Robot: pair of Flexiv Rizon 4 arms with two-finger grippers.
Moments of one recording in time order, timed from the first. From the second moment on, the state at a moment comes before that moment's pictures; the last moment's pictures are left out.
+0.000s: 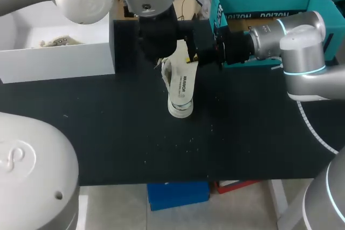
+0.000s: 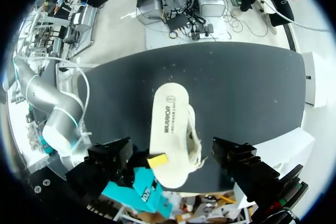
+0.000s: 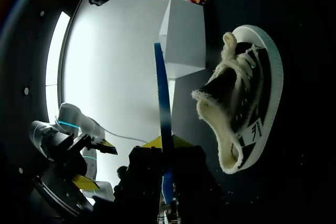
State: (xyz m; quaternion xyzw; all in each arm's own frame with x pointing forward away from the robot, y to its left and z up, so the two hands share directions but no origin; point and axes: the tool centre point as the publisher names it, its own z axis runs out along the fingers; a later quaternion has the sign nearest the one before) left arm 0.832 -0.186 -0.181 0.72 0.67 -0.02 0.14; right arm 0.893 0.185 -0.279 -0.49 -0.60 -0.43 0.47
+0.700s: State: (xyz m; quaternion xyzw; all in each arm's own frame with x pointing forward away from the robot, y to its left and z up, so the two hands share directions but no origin) left arm 0.948 -0.185 -0.180 0.74 0.66 -0.01 0.13; right arm 0.893 0.185 -0.279 -0.49 -0.60 -0.43 0.47
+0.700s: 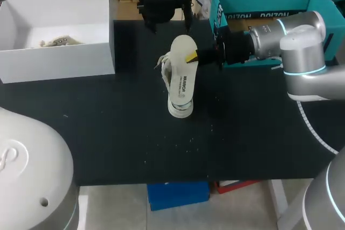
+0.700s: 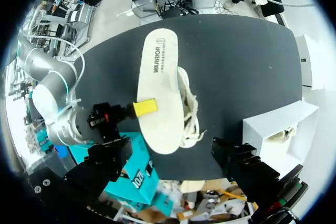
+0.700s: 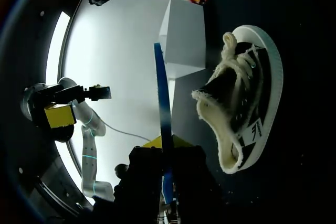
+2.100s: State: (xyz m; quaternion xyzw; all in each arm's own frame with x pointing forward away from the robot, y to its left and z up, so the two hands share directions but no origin) left arm 0.869 -0.200 -0.196 0.71 0.69 -0.06 0.08; right arm 0.893 0.185 -0.279 -0.49 -0.60 -0.43 0.47
